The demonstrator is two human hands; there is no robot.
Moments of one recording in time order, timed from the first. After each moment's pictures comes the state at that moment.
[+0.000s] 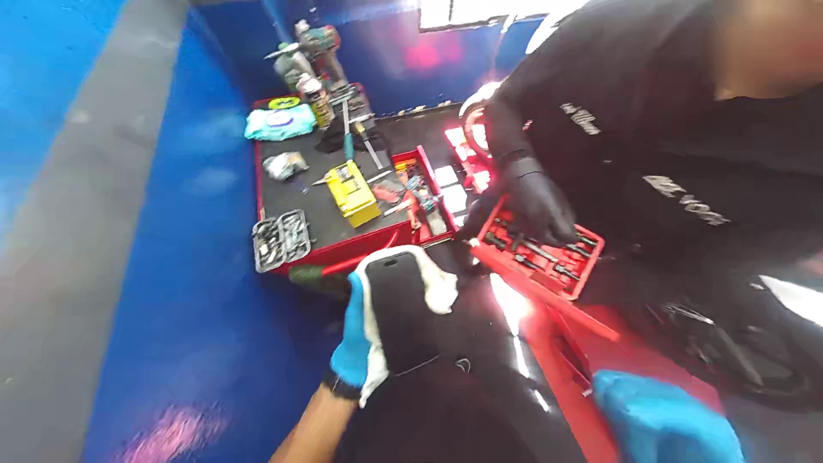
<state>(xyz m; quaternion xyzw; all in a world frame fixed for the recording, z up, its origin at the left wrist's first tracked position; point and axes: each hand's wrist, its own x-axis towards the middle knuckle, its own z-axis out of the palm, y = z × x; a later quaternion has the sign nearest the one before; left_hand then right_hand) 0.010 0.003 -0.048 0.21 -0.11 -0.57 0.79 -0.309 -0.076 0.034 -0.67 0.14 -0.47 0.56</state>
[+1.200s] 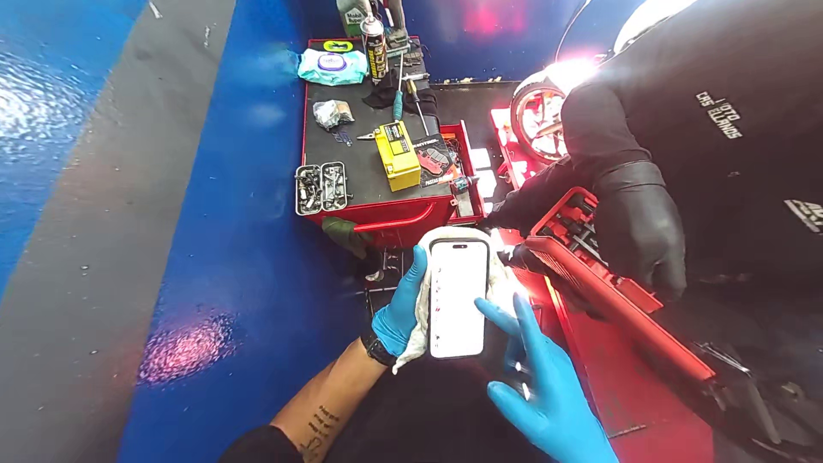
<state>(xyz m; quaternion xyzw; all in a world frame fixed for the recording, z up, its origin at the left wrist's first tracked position) 0.008 0.008 -0.057 0.09 -0.13 -0.65 0.74 -0.208 -0.059 -0.014 -0.87 0.21 -0.20 0.39</state>
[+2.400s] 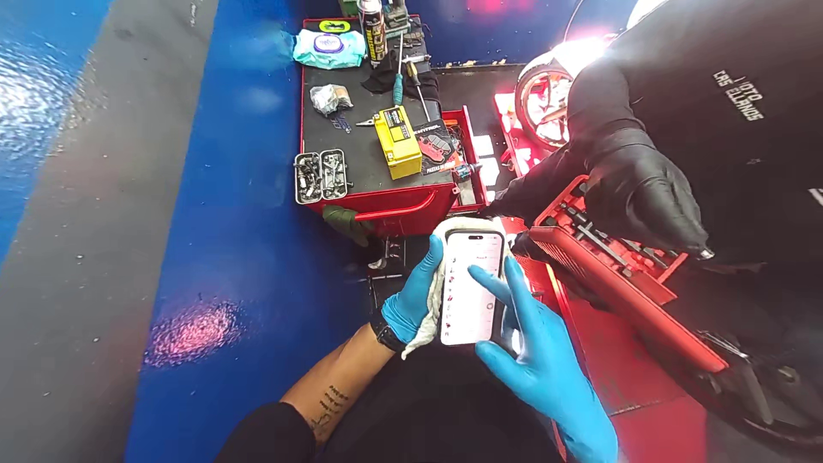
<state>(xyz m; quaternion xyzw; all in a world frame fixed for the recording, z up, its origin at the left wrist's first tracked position) -0.001 -0.003 -0.058 0.07 -0.12 -0.68 0.72 -0.180 -0.072 -0.005 -0.88 0.20 -0.22 0.37</state>
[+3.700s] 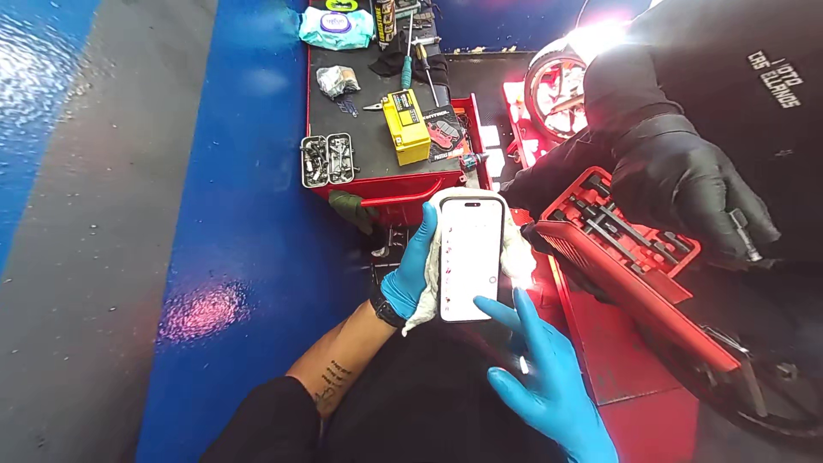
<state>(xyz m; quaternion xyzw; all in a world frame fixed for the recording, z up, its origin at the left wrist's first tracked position) 0.015 -0.003 -0.044 0.12 -0.10 -0.62 0.77 -0.210 -0.040 -0.023 -0.89 0.18 -0.22 0.36</state>
